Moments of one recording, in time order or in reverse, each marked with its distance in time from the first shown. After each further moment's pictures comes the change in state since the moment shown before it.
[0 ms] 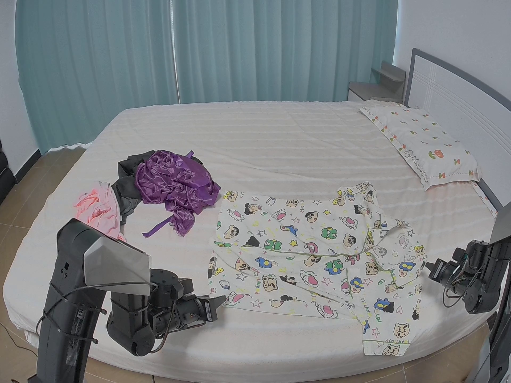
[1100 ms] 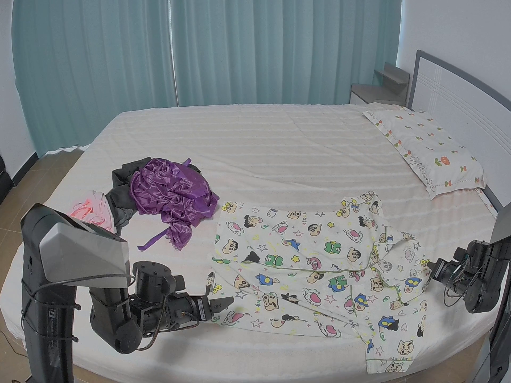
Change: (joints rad) left arm -0.036 -0.184 0.092 0.168 0.001 -0.105; right arm -0.015 0.006 -0.011 0.000 0.003 0.001
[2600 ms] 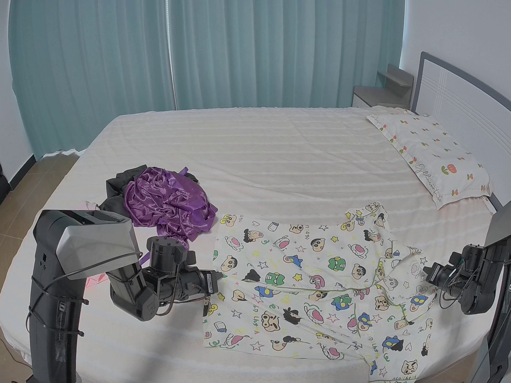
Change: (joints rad) left arm 0.090 0.083 -0.398 0.291 -0.045 0.167; right arm 0.008 0.071 -0.037 0.000 -0.005 -0.002
